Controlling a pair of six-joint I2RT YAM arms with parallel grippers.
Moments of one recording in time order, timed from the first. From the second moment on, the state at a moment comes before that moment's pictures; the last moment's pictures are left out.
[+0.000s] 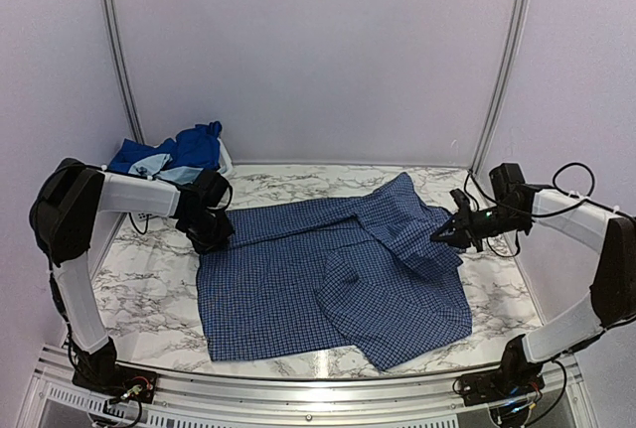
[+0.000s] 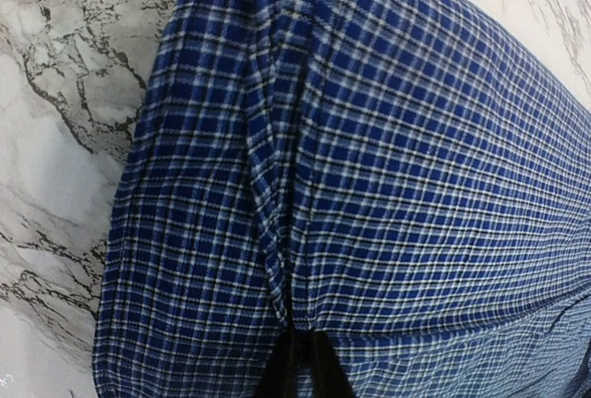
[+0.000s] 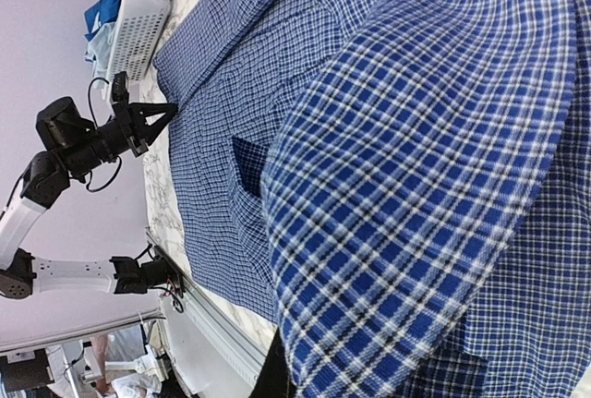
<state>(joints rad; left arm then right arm) -0.47 1.89 1.16 -0.43 -0.05 -0.95 0.04 1.37 0.91 -0.65 -0.85 0.37</state>
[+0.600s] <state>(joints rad) -0.46 1.85 1.28 -0.53 -0.07 -0.88 0.08 1.27 0.99 -0.69 -0.89 0.46</state>
